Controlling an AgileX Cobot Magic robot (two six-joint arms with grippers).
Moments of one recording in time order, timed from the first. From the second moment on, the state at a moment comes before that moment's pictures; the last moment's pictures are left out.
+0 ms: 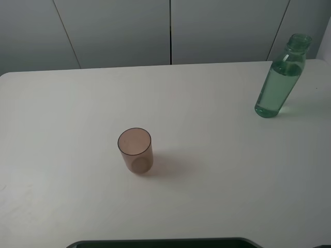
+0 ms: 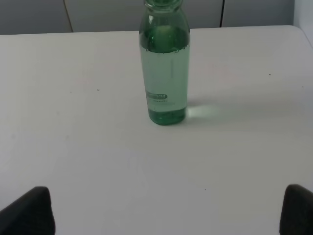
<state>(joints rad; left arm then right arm) -0.13 0.00 -0.51 0.15 1.08 -0.02 -0.01 0.00 -0.50 0.05 1.10 -0.01</state>
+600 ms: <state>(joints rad) -0.13 0.00 -0.51 0.15 1.08 -0.02 -0.01 0.00 -0.50 0.05 1.10 -0.01</state>
